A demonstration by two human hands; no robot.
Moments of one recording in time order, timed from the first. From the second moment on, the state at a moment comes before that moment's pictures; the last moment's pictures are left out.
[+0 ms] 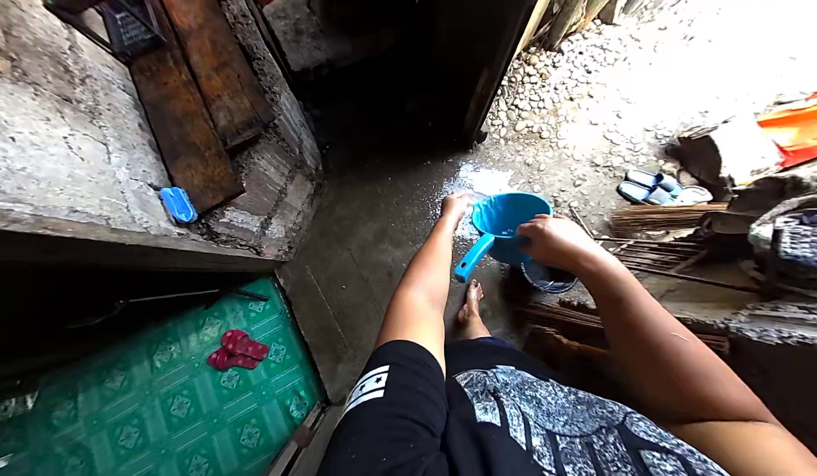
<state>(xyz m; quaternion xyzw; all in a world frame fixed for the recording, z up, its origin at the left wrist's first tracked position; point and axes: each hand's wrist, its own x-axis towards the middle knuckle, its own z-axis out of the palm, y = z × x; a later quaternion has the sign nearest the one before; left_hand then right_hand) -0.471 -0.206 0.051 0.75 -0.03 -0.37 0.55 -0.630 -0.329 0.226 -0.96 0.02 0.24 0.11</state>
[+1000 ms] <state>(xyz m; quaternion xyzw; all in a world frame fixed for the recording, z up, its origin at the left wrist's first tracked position) -0.558 -0.151 0.048 0.76 0.01 -0.52 0.39 -0.703 -0.298 0.165 -0.92 -0.02 0.34 0.18</state>
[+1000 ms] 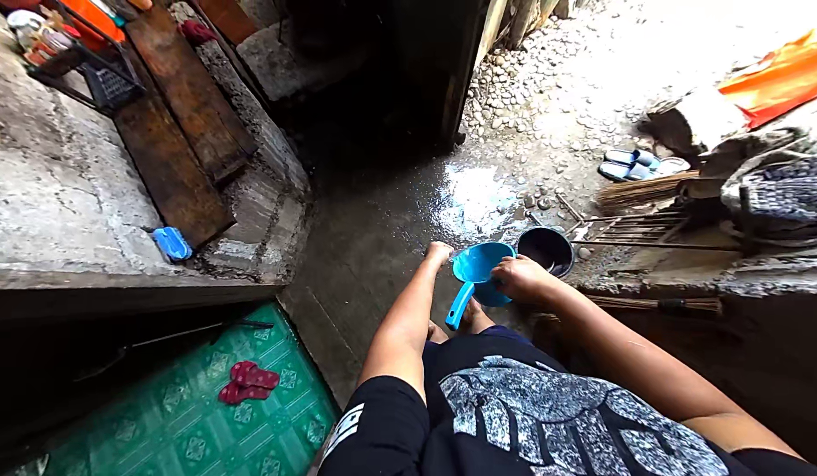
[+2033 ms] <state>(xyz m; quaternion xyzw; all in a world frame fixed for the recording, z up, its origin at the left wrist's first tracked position) -0.638 -0.140 0.070 0.73 0.03 -0.55 0.39 -0.838 -0.471 0.043 -0.95 0.14 0.19 0.20</state>
